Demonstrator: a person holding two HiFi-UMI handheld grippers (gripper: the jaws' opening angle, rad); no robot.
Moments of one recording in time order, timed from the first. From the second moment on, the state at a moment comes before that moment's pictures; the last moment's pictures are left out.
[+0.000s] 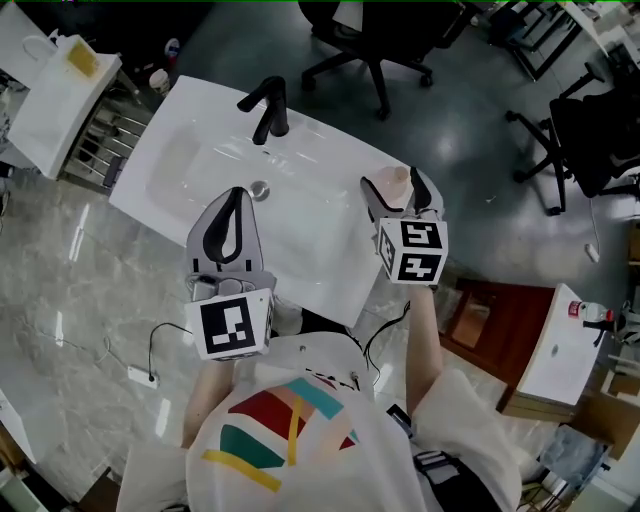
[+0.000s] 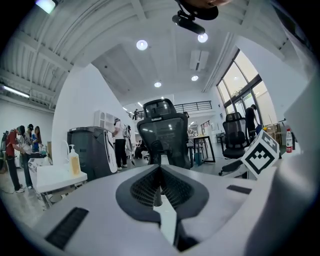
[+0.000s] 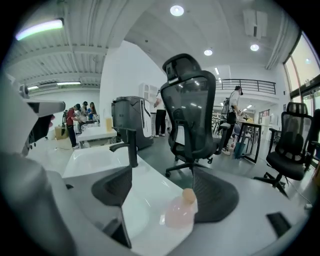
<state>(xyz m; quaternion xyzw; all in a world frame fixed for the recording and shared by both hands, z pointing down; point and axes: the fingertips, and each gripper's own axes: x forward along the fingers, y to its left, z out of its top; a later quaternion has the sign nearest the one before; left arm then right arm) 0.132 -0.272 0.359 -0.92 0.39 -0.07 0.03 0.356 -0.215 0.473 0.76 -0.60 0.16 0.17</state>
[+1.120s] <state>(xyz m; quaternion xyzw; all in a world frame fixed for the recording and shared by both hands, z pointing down) -0.030 -0.297 0.292 -0.84 0.53 -0.02 0.06 0.066 -0.280 0.310 0.62 -0.78 0.00 0.03</state>
